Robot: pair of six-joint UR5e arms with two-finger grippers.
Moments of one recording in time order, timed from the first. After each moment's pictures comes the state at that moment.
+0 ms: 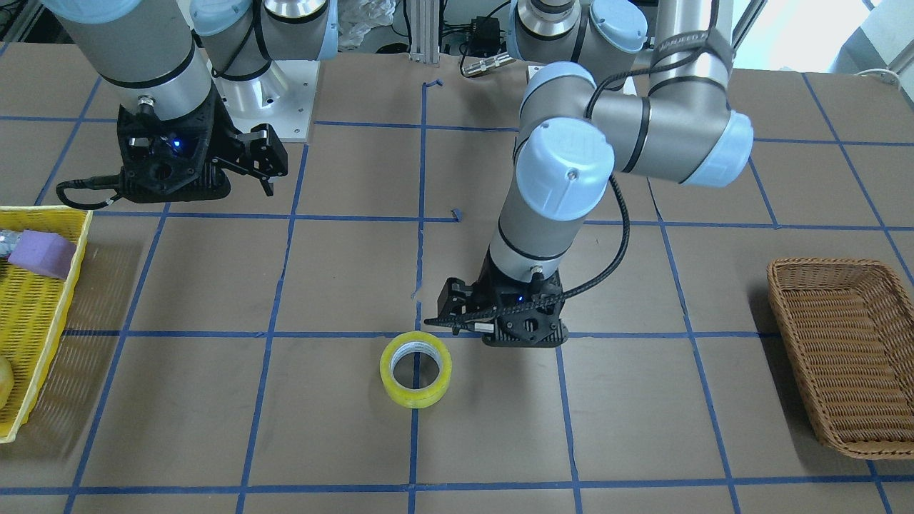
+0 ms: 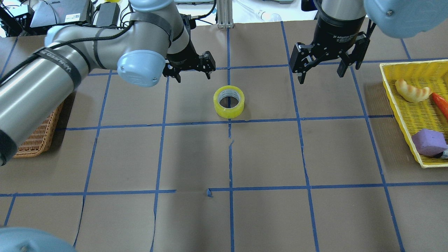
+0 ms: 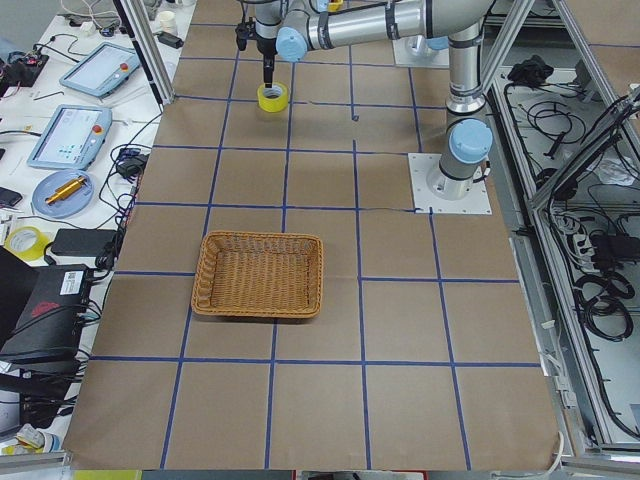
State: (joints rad) left arm -1.77 -1.99 -1.53 -1.07 1.49 -0.23; right arm 1.63 -1.46 1.44 -1.45 -1.61 -0.06
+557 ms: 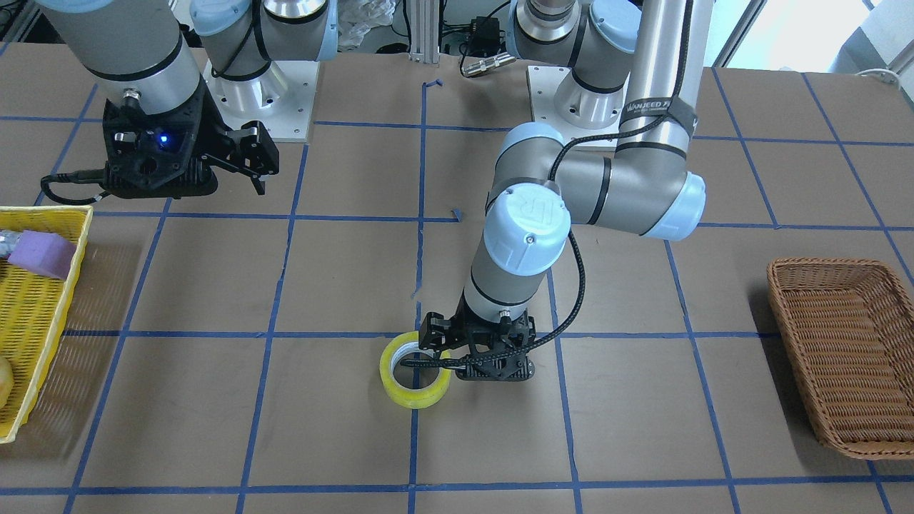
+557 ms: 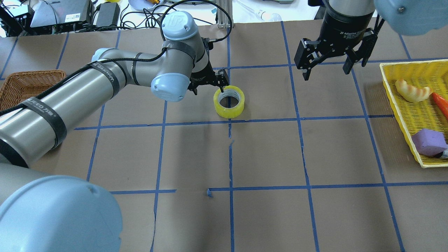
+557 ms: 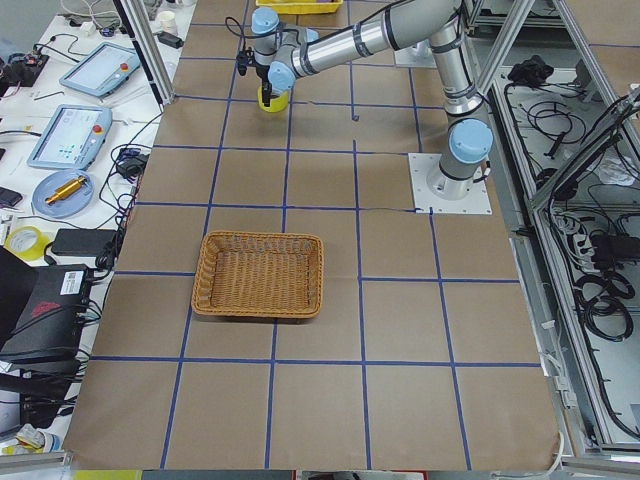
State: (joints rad) left arm -1.82 -2.14 -1.56 -0.89 1.48 -0.26; right arm 1.61 -1.48 1.44 -1.45 -1.61 -0.05
